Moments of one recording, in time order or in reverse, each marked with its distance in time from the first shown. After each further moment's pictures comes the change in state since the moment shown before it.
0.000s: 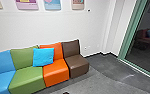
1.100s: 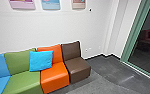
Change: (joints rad) left arm -0.002 0.000 0.000 0.000 0.000 0.000; right arm 0.003 0.002 0.000 -0.003 -0.001 -0.004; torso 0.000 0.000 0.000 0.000
